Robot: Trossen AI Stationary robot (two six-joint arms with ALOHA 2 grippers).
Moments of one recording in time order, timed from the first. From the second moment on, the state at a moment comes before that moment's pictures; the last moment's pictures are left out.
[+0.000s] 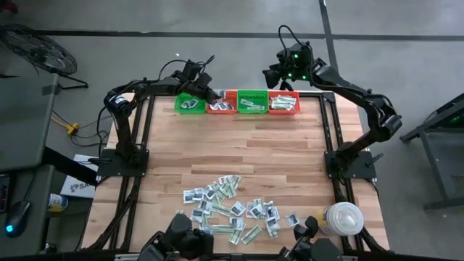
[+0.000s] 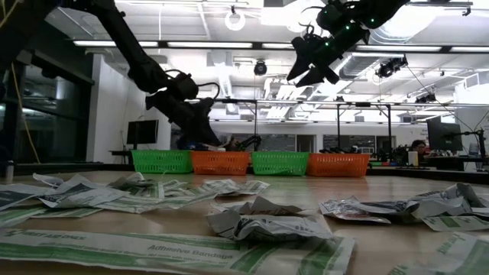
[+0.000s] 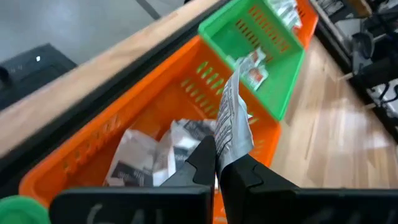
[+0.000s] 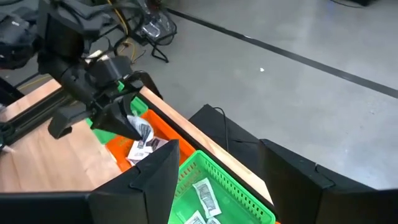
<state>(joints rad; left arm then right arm) 0.90 1.88 1.15 -0.02 0.62 -0.18 -0.84 1.51 1.29 -0.28 -0.18 0.16</state>
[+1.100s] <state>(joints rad) 0.90 1.72 1.15 -0.03 0.59 0.00 -0.84 1.51 1.29 -0.33 -0.29 0.10</state>
